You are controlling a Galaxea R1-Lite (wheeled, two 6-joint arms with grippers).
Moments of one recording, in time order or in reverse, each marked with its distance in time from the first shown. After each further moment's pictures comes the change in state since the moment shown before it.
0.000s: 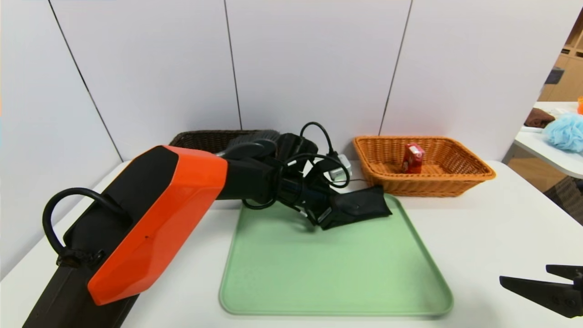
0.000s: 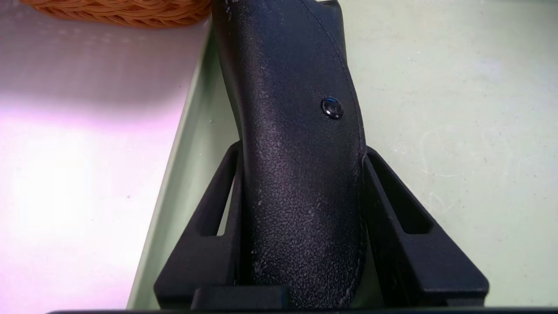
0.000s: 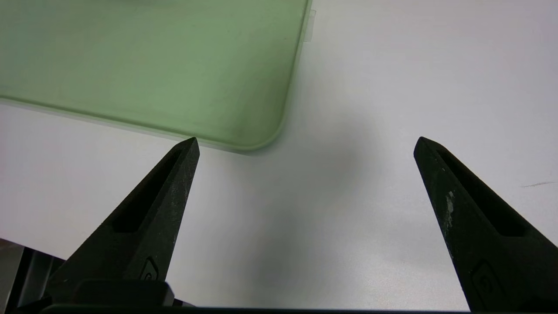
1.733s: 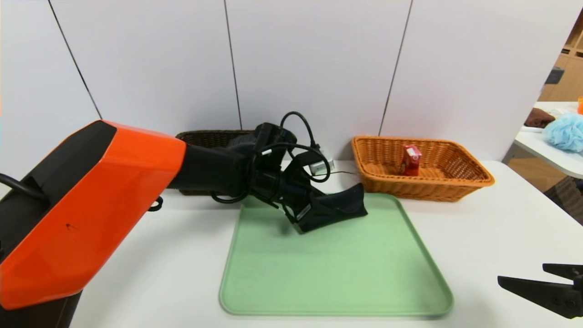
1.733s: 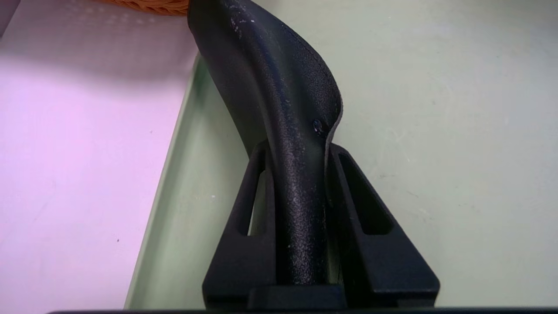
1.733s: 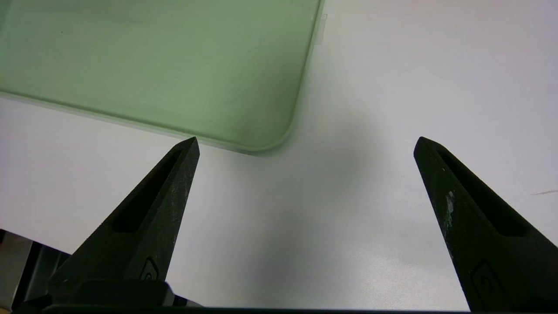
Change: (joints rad) left arm 0.039 -0.185 0.222 0.011 -0.004 0.061; right arm 0.016 -0.001 -0.004 -0.004 0.012 0.003
